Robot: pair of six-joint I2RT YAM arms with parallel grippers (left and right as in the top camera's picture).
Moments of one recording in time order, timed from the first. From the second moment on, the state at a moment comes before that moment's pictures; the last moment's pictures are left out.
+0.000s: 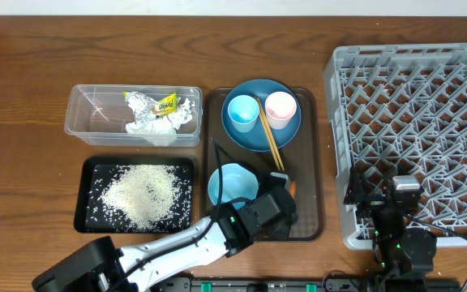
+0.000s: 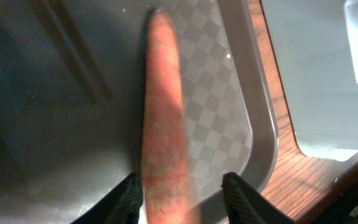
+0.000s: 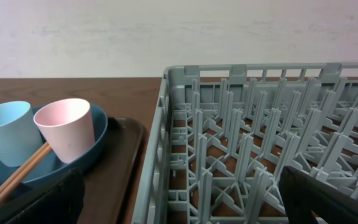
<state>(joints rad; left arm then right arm) -1.08 1.48 0.69 -0.16 0.02 -0.85 0.02 0.04 0.01 -0.07 -0.05 0.05</state>
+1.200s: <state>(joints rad) -0.73 0.95 0.70 -0.49 -0.16 -0.83 0.02 0.04 0.01 -0.07 -0.05 0.05</state>
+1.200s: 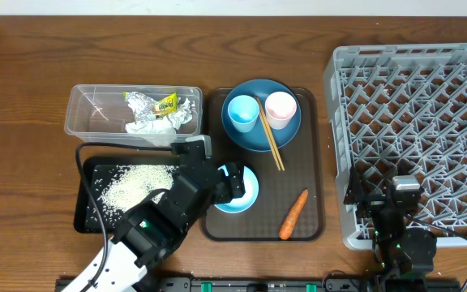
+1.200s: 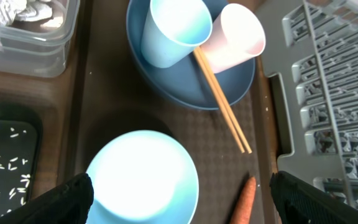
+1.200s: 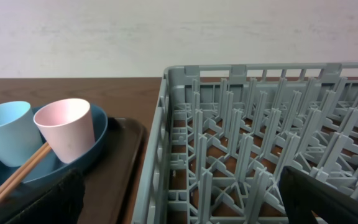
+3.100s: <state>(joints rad) -0.73 1.02 0.70 -0.49 -0.16 -0.83 0.02 0.04 0.01 -0.07 -0.05 0.05</state>
